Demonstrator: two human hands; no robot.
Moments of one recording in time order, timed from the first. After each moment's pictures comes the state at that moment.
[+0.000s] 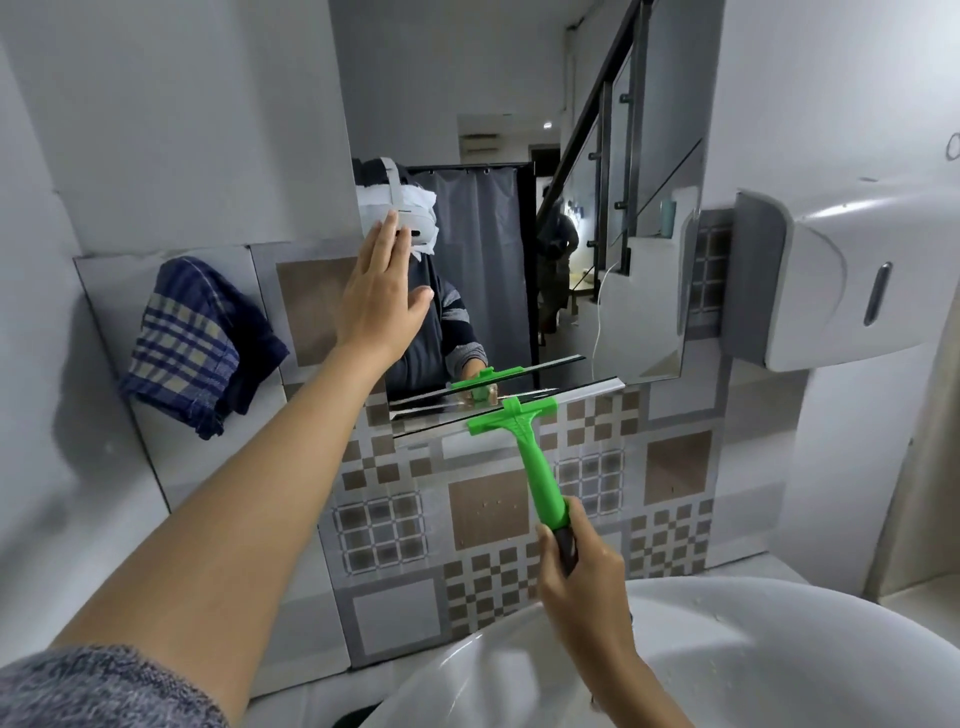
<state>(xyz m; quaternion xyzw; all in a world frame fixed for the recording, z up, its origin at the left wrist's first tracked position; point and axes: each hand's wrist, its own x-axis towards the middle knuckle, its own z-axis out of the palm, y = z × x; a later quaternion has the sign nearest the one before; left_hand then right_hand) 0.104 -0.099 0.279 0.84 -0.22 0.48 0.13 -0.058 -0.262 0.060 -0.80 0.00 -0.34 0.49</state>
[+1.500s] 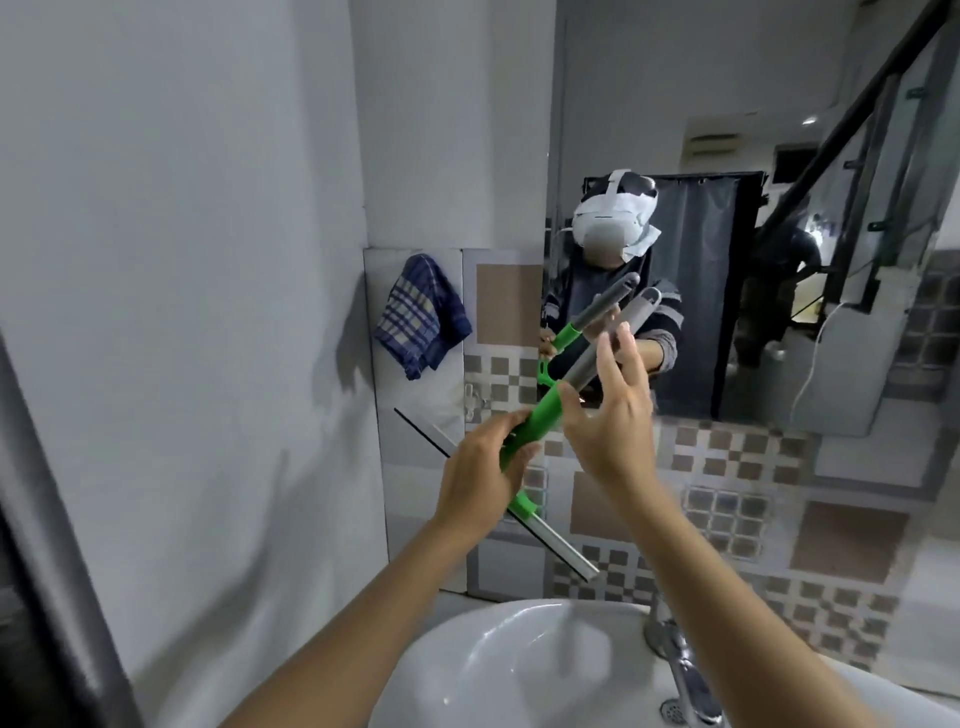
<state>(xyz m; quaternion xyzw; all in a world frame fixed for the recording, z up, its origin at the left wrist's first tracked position) -0.080 -0.088 0.155 0.84 -0.12 0.40 0.34 -0.050 -0.217 0.205 -0.80 -0.21 -0.38 0.42</state>
